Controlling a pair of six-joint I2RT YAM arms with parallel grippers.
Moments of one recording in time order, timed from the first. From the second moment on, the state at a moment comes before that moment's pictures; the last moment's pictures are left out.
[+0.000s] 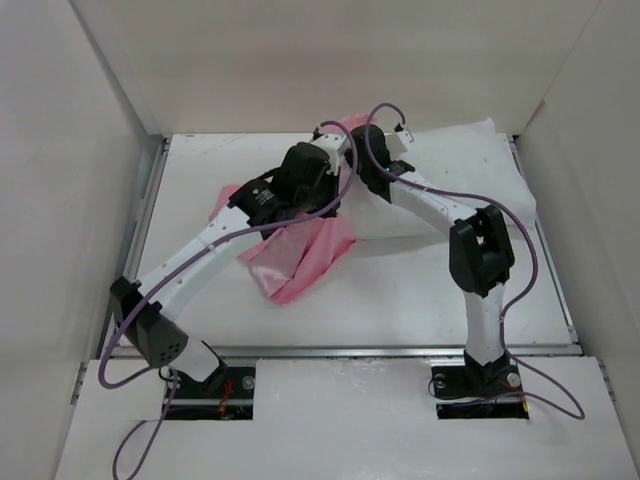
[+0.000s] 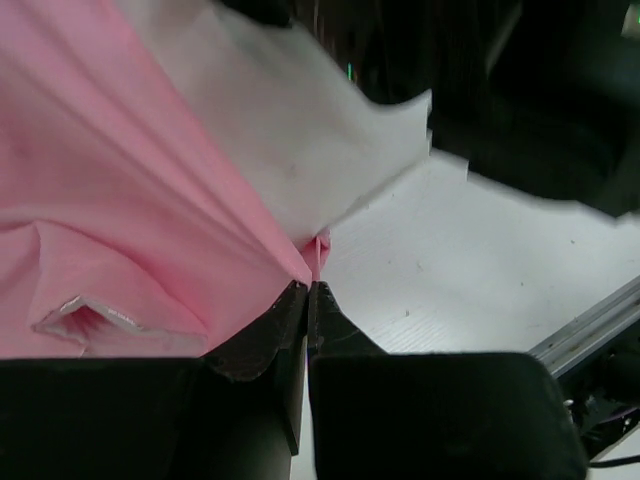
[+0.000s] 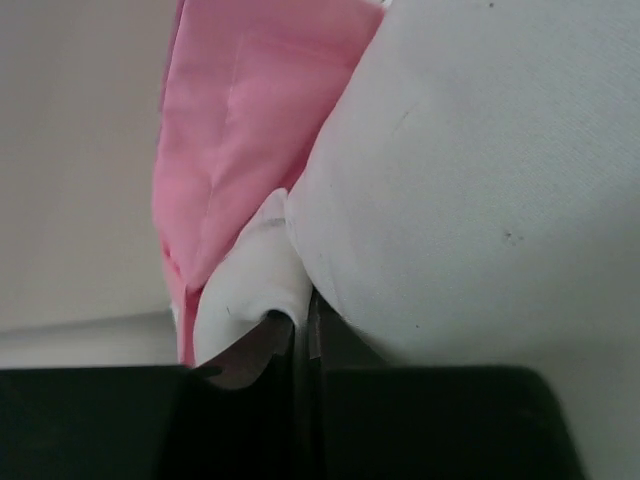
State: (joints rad) left arm -0.77 1.47 1.55 -0.68 -0.08 -0.35; right arm 0.53 2.08 1.77 -0.17 0.51 1.23
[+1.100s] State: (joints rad) left arm -0.75 1.52 1.42 -0.54 -0.23 -0.39; right arm 0.42 1.93 1.57 -0.23 -0.25 0.01
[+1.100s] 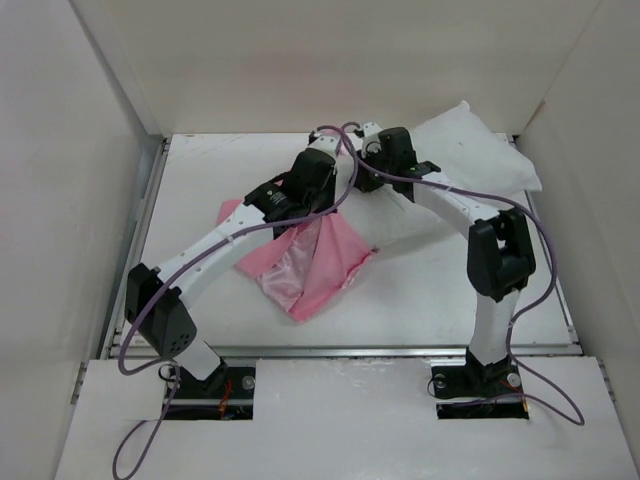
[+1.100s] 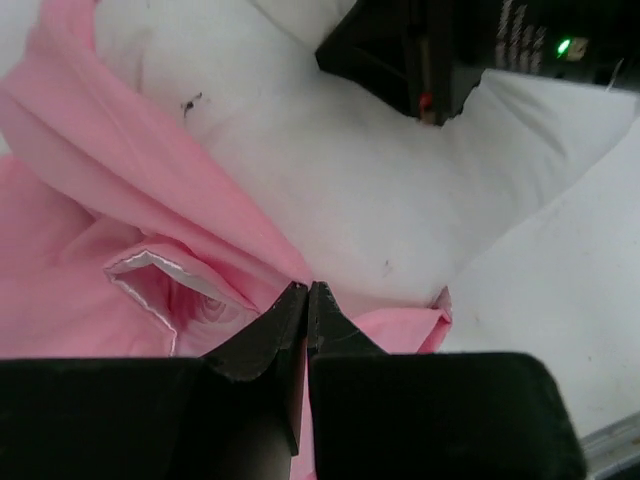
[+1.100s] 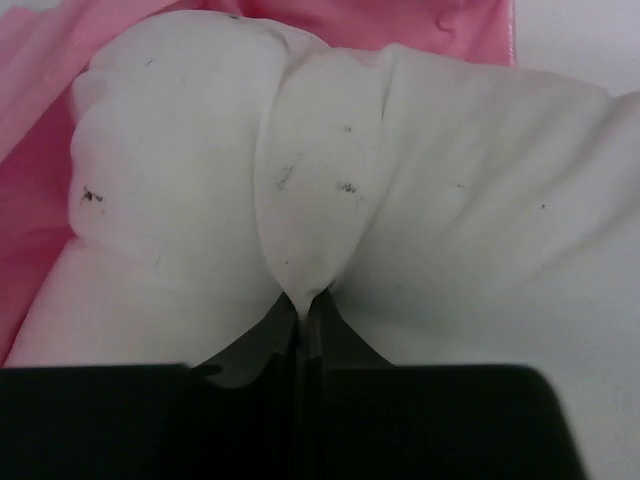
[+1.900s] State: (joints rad) left arm -0.72 1.67 1.76 -0.58 -0.05 -0.21; right arm 0.52 1.83 1.26 0.40 -0.38 0.48
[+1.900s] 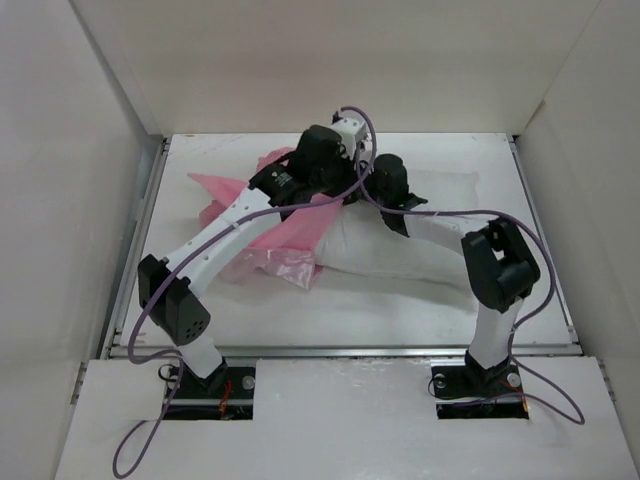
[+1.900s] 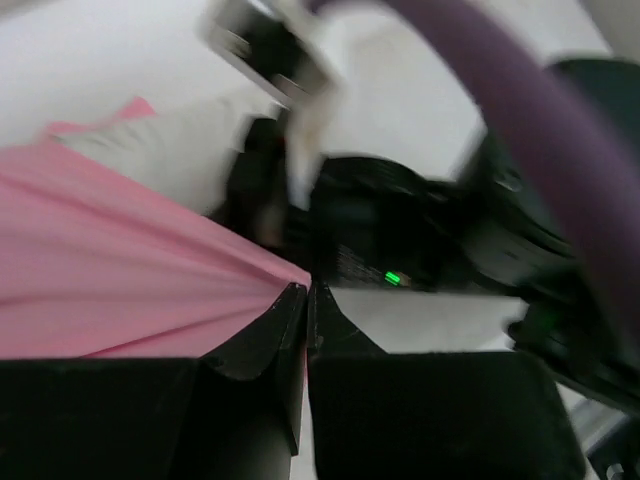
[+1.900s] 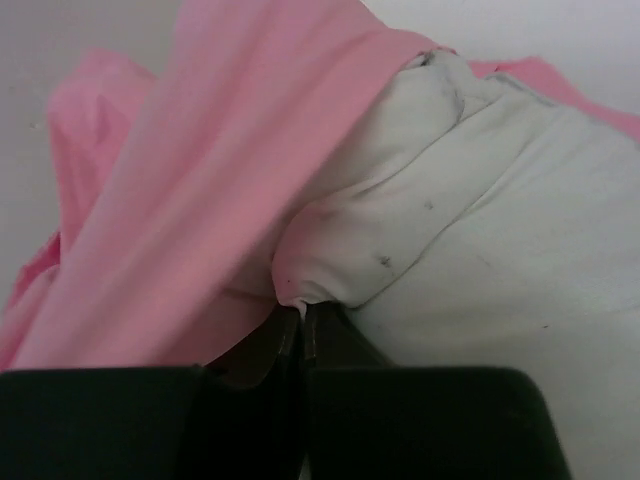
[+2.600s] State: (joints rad) left arm -0.79 1.44 1.49 -0.68 -0.27 -0.43; right arm 0.45 1.61 1.09 0.42 -0.47 0.53
